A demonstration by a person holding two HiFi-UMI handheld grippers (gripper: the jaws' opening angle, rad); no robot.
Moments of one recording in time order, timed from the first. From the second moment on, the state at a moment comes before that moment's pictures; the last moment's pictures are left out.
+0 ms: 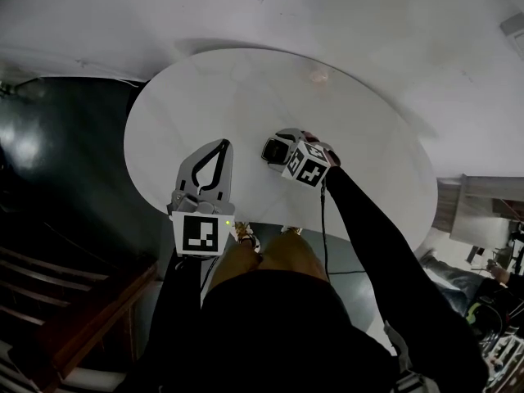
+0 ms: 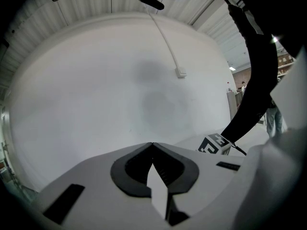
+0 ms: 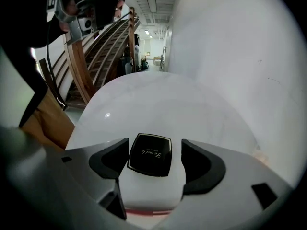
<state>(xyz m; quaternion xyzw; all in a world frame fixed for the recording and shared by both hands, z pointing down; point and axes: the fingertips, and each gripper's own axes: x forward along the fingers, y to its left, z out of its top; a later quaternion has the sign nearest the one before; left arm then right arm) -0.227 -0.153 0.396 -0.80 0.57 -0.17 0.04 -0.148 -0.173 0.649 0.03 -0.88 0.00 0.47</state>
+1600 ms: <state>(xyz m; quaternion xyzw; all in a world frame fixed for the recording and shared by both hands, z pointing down) -0.040 -0.198 0.332 -0.81 0.56 -0.14 0.09 0.102 -0.203 0.342 0.35 -0.93 -0.07 0.03</state>
